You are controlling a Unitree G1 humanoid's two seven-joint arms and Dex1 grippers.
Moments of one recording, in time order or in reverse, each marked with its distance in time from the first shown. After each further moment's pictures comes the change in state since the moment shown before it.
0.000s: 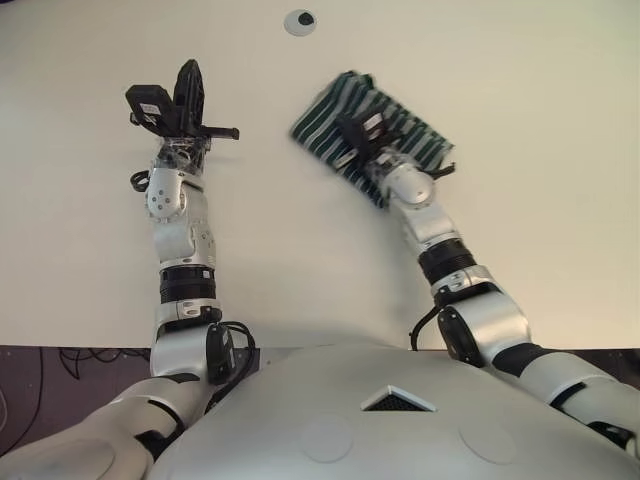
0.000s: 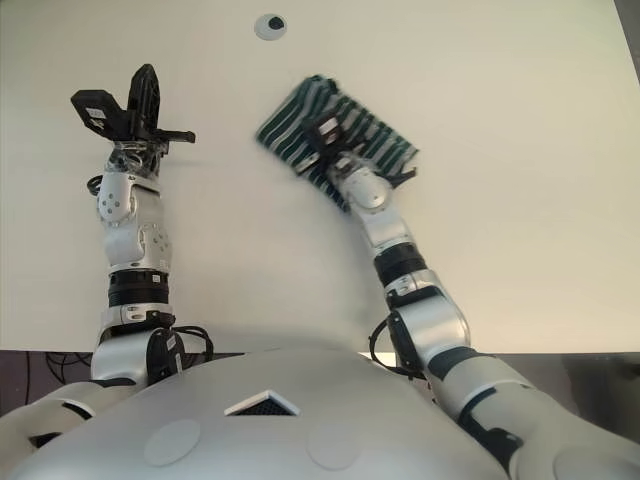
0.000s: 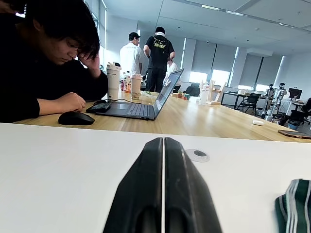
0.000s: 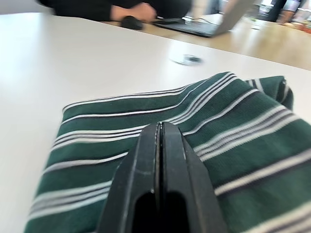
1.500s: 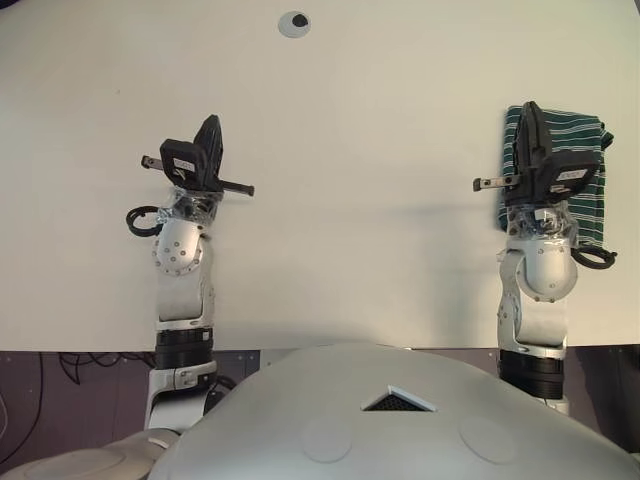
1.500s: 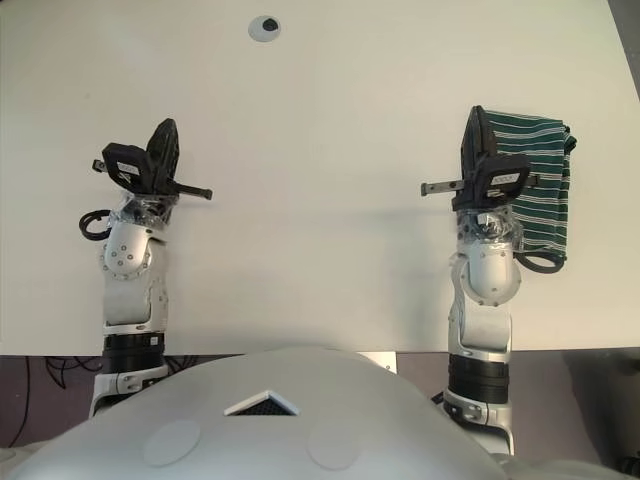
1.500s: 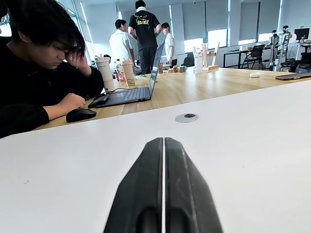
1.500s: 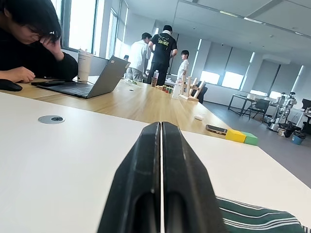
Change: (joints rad) left arm 0.339 0.030 -0.130 -0.430 0.212 0.141 0.109; right arm 0.667 -0.116 -0.162 -1.038 -0.095 -0.047 -0.095
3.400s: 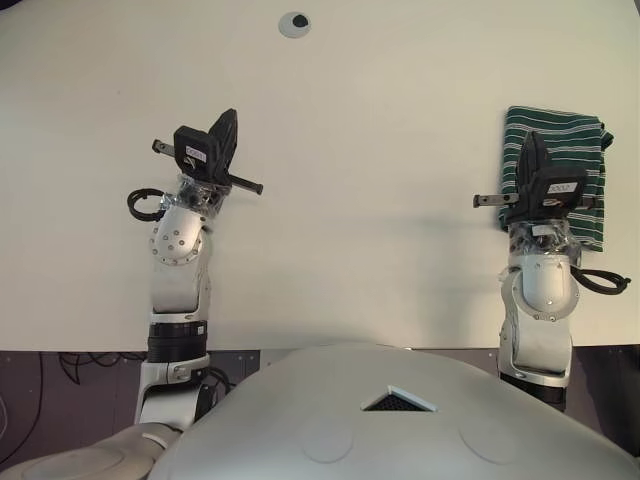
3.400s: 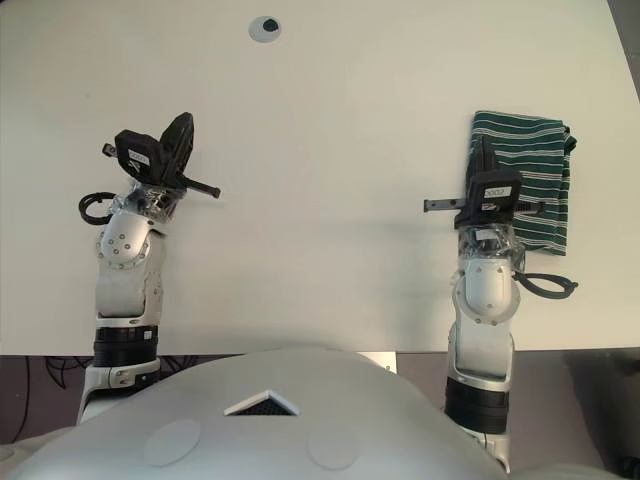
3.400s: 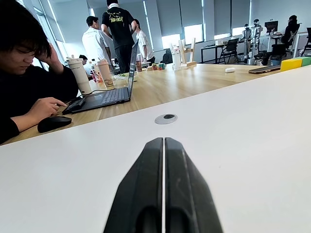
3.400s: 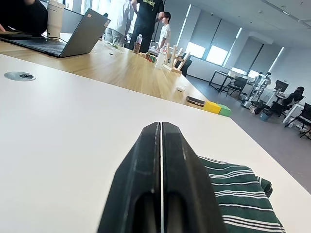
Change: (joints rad) left arm -0.039 0.053 -0.045 -0.037 -0.010 0.087 -0.065; right arm 0.116 0.041 0.009 -0.180 -0.154 0.242 -0.062
